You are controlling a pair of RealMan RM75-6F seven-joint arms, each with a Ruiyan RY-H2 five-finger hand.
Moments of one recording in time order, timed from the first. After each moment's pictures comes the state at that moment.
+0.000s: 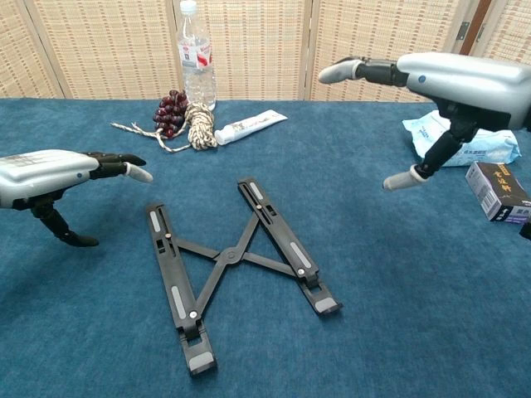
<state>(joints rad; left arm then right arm) -0.64 -1.47 -0.04 -1.22 1.54 0.92 -0.10 0.71 -1.29 0.01 -1.62 -1.54 1.14 -0.02</state>
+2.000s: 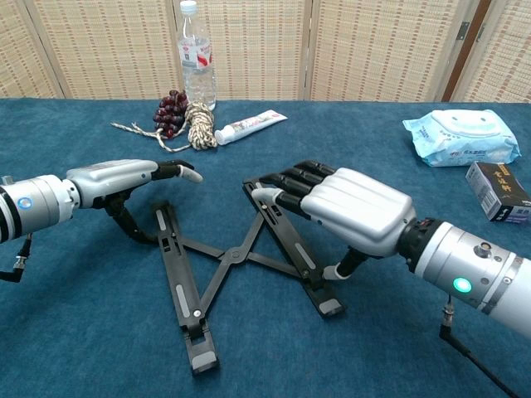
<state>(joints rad) -0.77 -1.69 -0.05 -0.99 1.48 0.85 -0.29 0.67 -1.84 0.00 -1.06 -1.68 1.15 -0.29</state>
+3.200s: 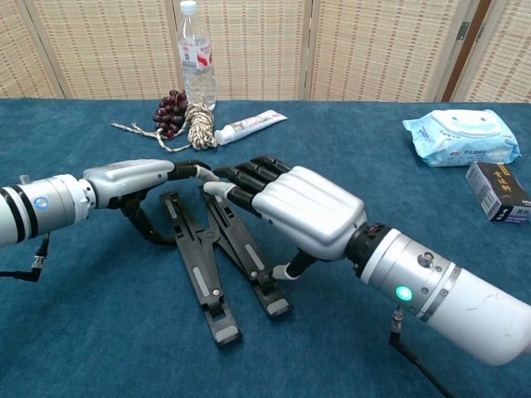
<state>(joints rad) -0.80 -1.70 -0.06 -1.02 1.47 0.85 -0.28 0.71 -2.00 0.03 -0.92 -1.71 1.21 -0.24</state>
